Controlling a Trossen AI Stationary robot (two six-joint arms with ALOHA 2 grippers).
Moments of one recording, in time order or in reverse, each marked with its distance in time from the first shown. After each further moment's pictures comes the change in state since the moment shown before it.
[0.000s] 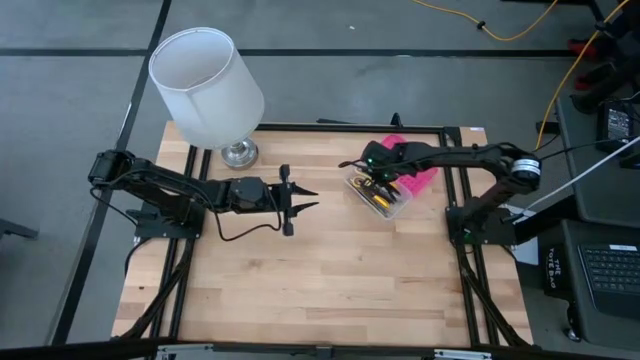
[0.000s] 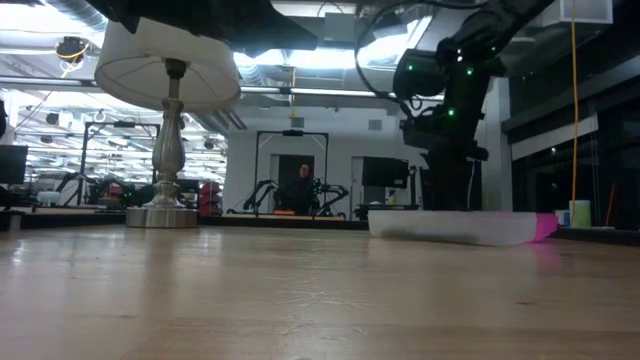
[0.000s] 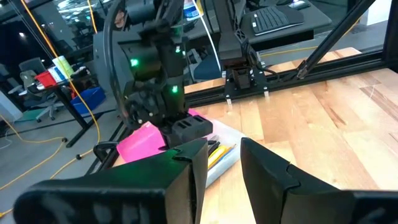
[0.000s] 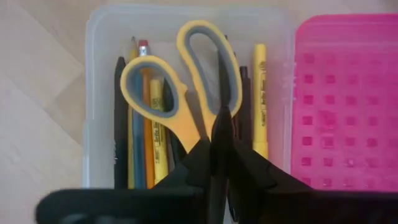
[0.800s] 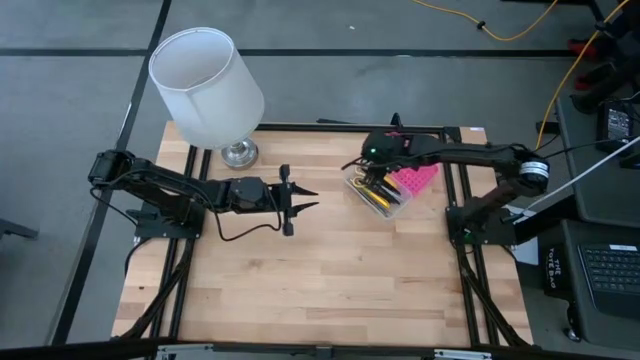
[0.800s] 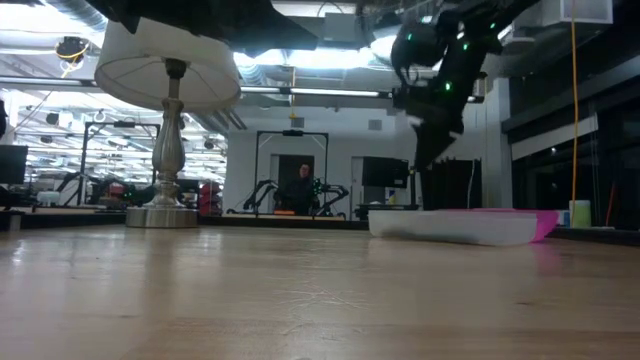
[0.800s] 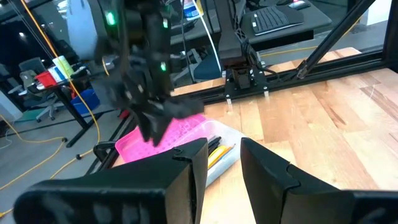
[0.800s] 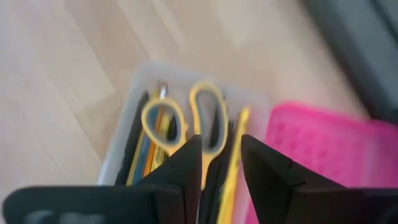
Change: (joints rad) left arm 0.000 0.000 0.000 0.000 0.000 0.000; right arm -0.006 -0.053 0.096 -0.027 0.023 -0.300
